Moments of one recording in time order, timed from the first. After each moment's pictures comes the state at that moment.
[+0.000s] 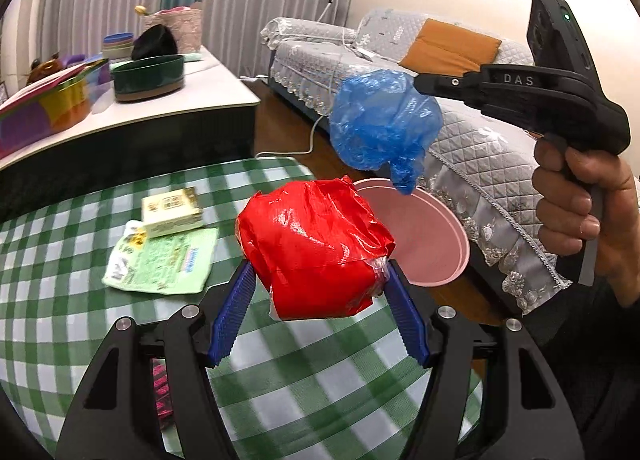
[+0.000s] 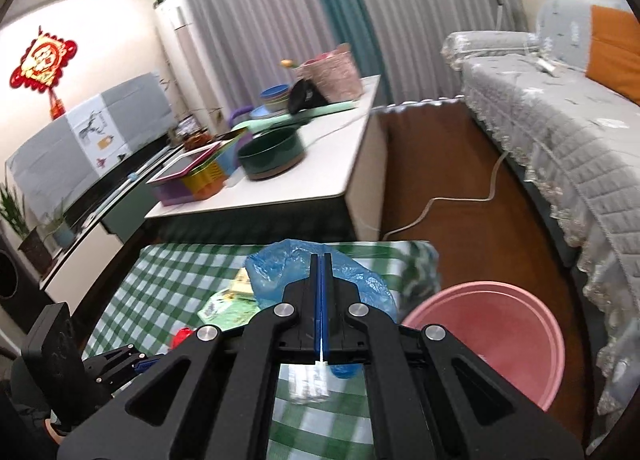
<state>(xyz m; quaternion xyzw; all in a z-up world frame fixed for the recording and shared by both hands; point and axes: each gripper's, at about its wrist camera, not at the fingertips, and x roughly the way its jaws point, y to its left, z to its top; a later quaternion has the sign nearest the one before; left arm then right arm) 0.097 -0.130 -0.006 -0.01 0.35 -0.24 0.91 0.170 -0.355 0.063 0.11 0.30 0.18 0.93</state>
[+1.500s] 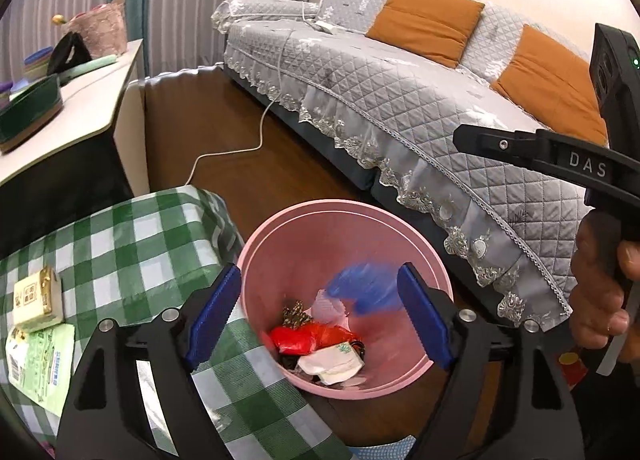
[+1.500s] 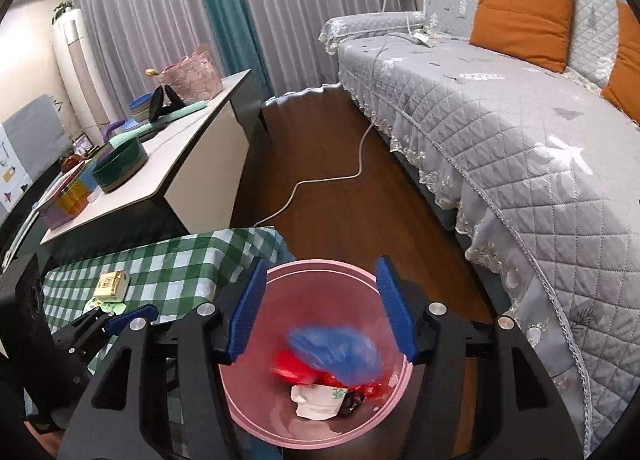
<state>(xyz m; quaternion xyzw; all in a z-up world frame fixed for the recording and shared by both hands) 0.188 -0.283 -0.031 0.02 0.37 -0.28 0.88 0.181 -0.482 0.018 0.11 0.34 0.00 0.93</state>
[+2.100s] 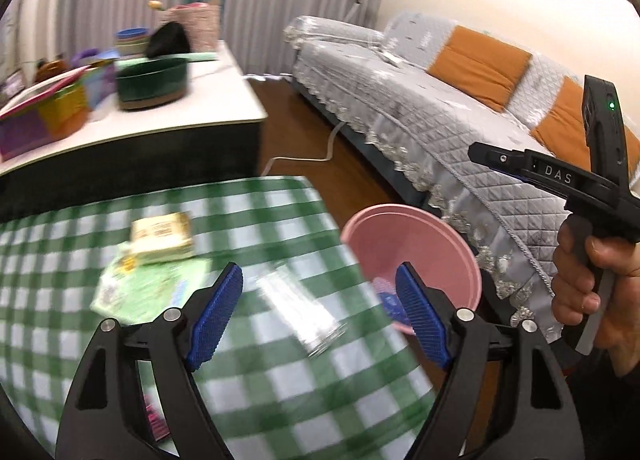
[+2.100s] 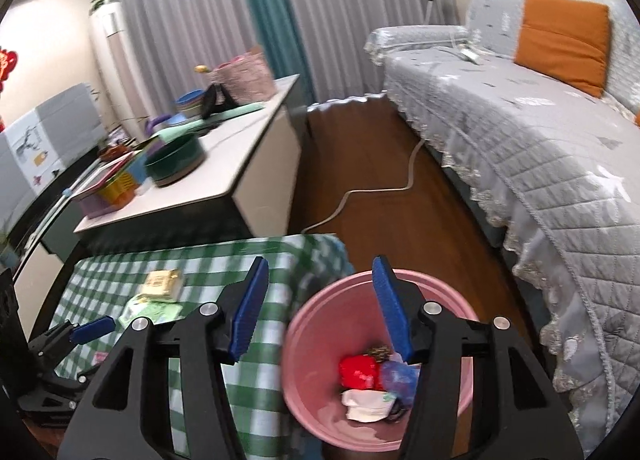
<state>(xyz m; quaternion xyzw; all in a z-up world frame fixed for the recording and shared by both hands) 0.129 -0.152 0.009 -0.03 0.36 -0.18 0.92 0.176 -0.397 0.039 0.10 0.32 0.08 0.94</state>
